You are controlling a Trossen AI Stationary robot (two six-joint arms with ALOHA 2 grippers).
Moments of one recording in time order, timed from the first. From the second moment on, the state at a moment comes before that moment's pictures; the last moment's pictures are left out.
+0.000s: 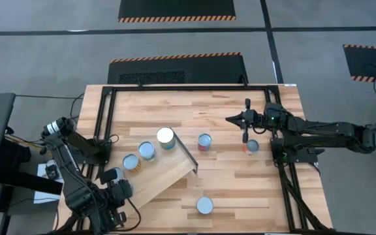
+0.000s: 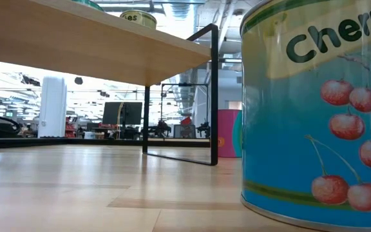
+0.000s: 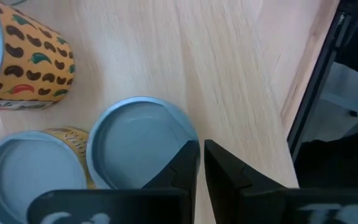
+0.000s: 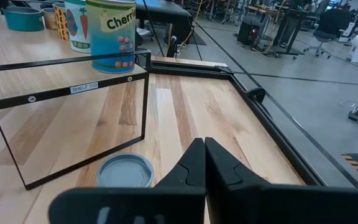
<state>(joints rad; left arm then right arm) -0.99 1.62 1.55 -1.42 -0.30 -1.33 -0.34 0.75 0.34 0.24 -0.16 -0.18</state>
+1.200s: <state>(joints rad) -0.76 1.55 1.52 -0.91 -0.46 -0.55 -0.16 0.69 0.46 -0.14 -0.12 -0.12</state>
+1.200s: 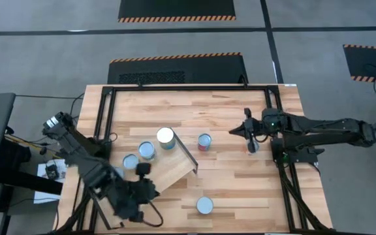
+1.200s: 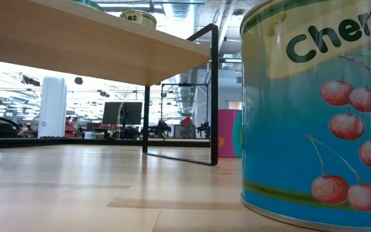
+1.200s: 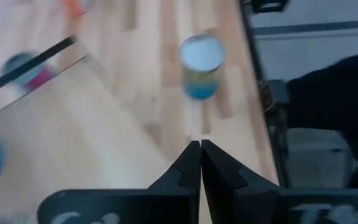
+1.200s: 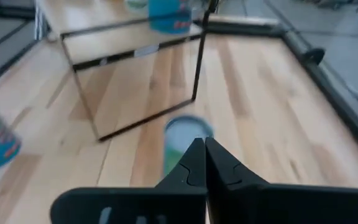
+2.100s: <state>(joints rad) -0.36 1.34 1.15 -0.15 0.14 0.01 0.37 0.72 0.56 -0.83 0.40 0.66</state>
